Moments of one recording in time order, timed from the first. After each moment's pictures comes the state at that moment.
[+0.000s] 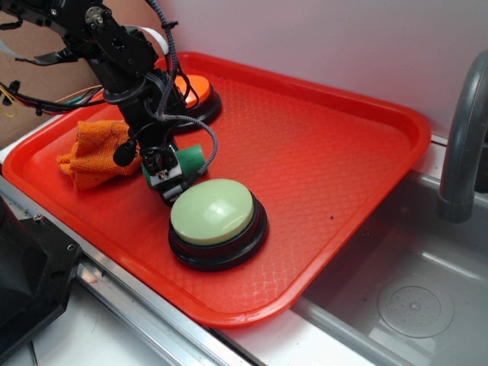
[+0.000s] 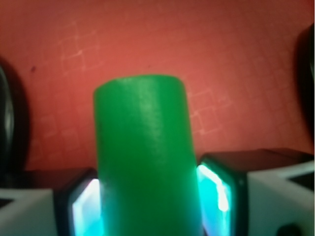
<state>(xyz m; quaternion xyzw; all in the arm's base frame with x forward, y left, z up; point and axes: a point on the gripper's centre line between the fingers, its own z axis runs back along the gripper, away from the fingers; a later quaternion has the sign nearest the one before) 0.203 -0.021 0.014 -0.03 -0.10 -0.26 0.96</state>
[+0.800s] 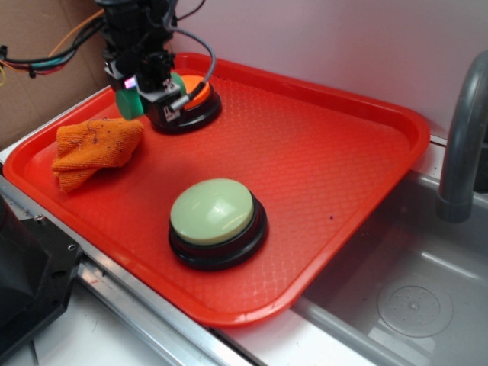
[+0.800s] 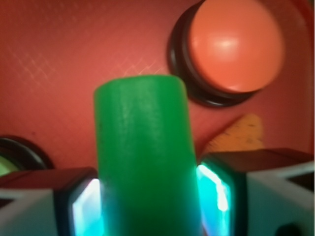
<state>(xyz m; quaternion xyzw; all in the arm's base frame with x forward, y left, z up) 0.212 -0.007 0.103 0.03 -0.01 -0.03 1.00</state>
